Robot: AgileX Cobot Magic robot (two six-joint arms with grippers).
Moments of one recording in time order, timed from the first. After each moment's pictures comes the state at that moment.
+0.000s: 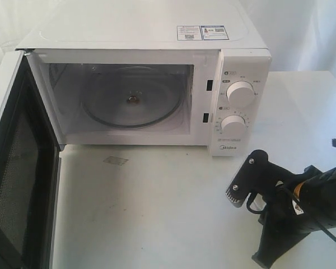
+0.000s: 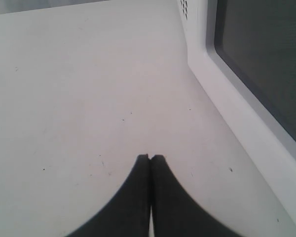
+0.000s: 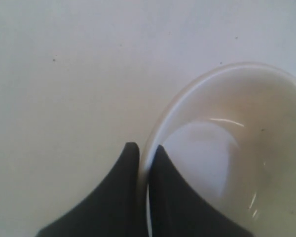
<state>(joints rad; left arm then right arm) -0.05 0.00 0.02 0.01 0.42 0.07 0.41 1.42 -0.52 -0.27 0.33 -0.16</state>
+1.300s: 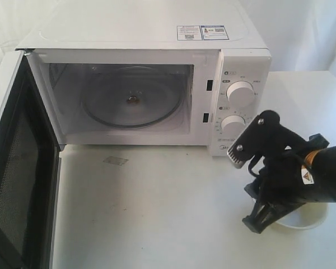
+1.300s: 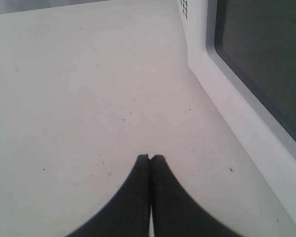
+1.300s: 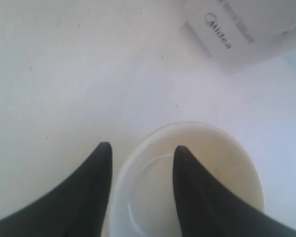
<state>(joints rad) -0.05 0.00 0.02 0.01 0.42 0.07 0.41 1.25 -0.59 -0.21 0.34 -0.16</state>
